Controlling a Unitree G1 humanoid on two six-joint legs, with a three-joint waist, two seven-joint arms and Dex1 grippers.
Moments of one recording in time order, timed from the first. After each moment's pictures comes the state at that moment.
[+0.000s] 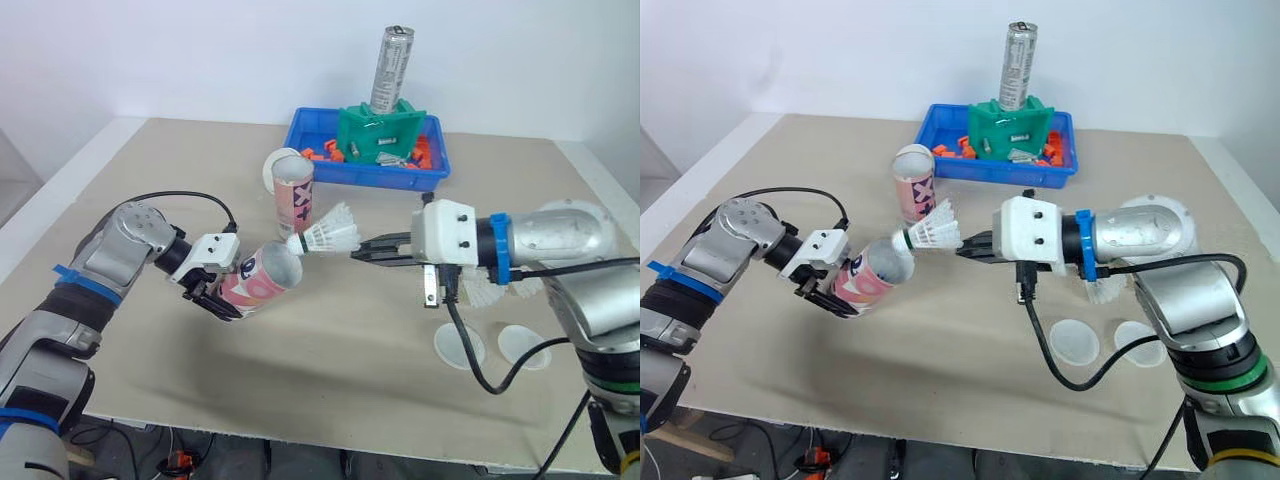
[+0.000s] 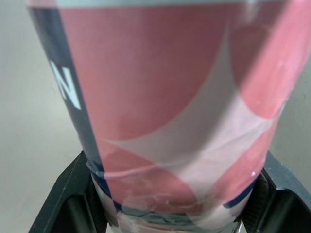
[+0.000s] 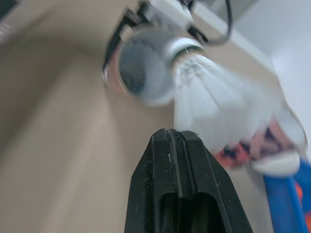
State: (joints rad) left arm -0.85 0.79 -0.44 0.44 -0.15 0.05 -1.62; right arm -0.72 -0.82 0.19 -0.42 0.30 0.36 1.15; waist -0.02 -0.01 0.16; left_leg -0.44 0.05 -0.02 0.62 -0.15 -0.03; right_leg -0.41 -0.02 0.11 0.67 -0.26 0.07
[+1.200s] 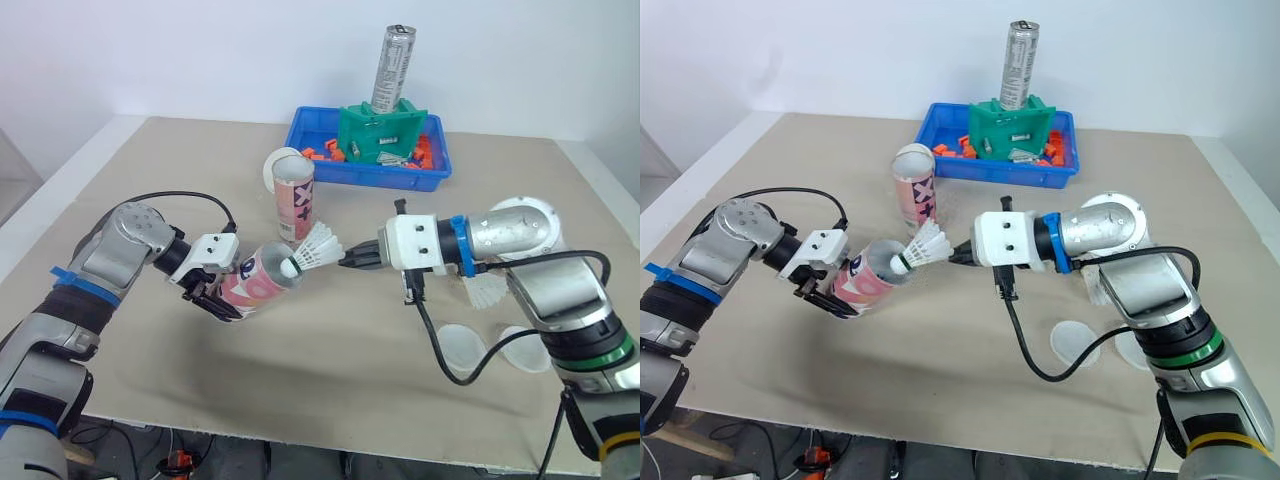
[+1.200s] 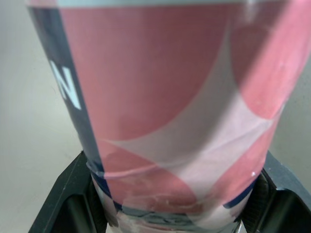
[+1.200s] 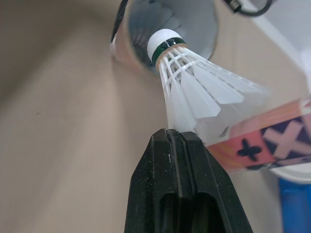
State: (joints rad) left arm -0.84 0.80 -0.42 0.41 -0.15 0.07 -1.62; right arm -0.72 -0.78 0.26 -0.27 0.16 0.23 1.22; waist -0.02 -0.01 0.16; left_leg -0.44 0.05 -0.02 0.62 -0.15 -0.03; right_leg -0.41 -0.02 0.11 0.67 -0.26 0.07
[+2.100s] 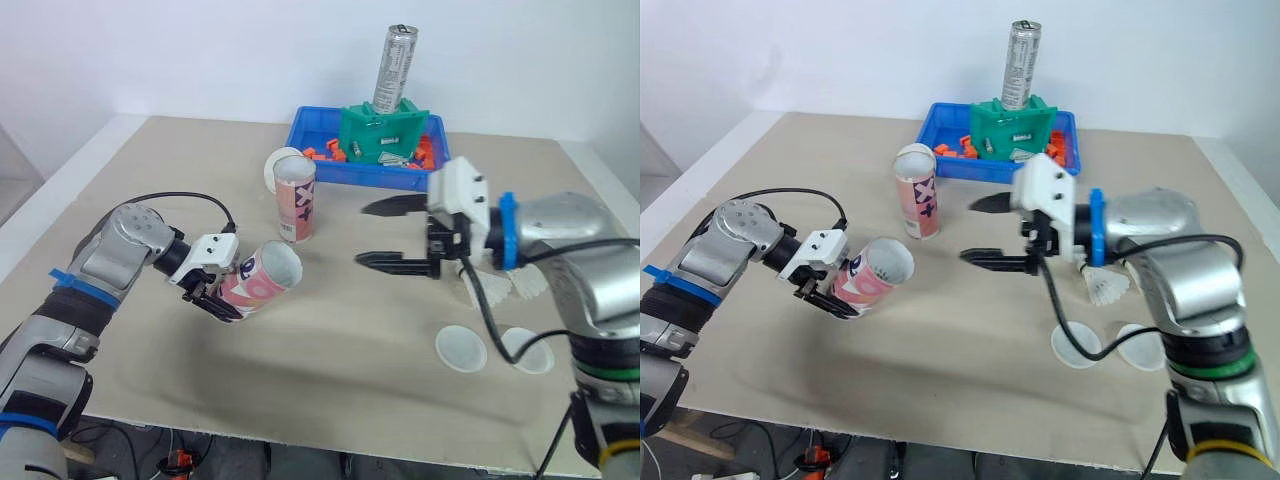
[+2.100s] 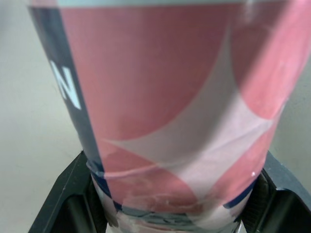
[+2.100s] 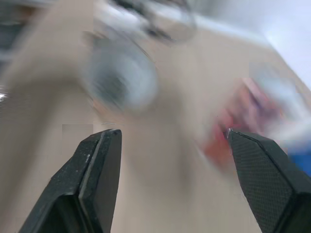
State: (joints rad) left arm -0.81 0.80 -0.40 0.39 -0.15 0.09 -1.61; right arm -0.54 -0.82 -0.10 -0.39 0.45 0.69 1.06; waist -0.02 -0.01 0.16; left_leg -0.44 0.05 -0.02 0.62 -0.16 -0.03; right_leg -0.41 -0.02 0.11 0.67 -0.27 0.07
